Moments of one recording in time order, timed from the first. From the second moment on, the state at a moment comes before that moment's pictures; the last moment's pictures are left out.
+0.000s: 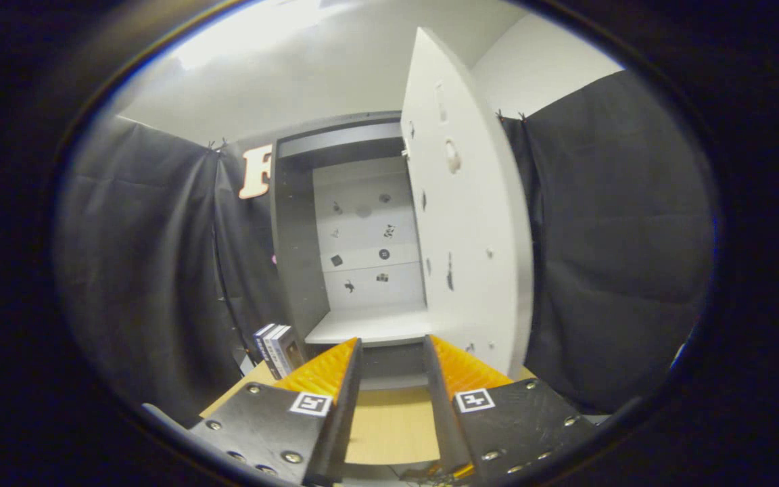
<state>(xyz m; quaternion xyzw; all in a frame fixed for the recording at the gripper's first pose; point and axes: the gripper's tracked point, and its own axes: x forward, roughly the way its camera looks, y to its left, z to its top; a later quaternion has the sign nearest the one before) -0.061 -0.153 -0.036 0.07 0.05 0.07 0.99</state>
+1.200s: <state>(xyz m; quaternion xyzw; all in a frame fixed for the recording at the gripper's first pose) 0.031 0.047 -0.406 0.06 0.32 0.15 0.93</state>
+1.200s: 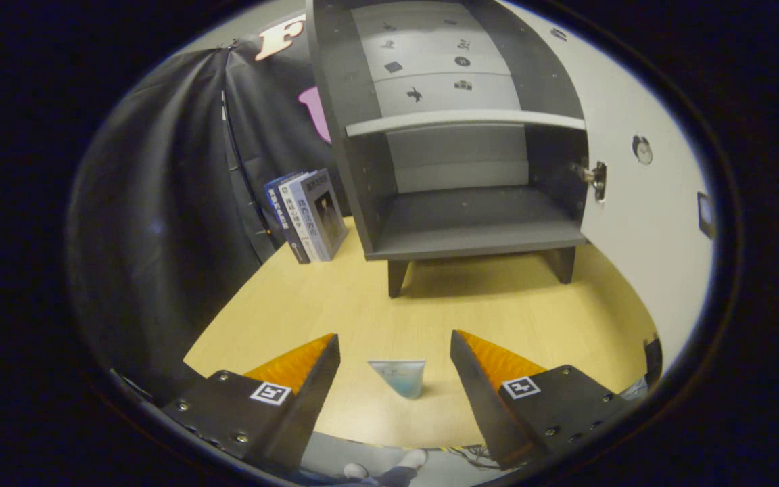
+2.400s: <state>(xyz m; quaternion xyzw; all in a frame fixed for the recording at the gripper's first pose) 0.078 0.031 -0.261 0.01 0.21 0.13 0.97</state>
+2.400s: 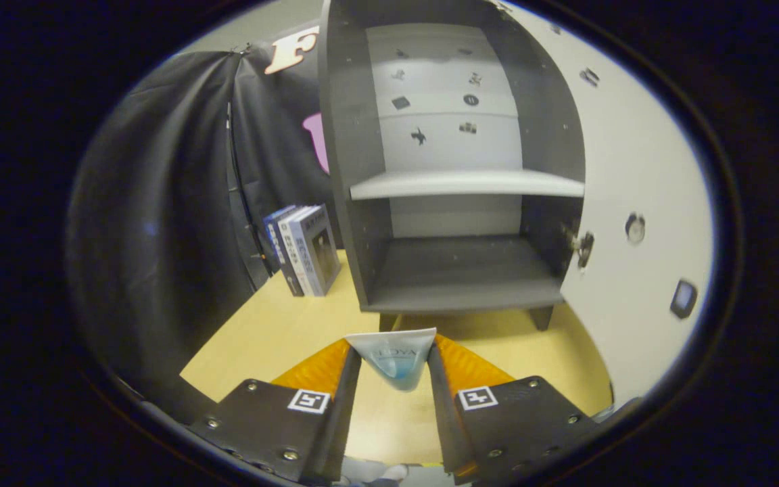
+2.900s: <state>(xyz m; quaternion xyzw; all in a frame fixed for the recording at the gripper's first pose) 0.205 0.011 -0.092 0.03 0.11 0.11 0.99</state>
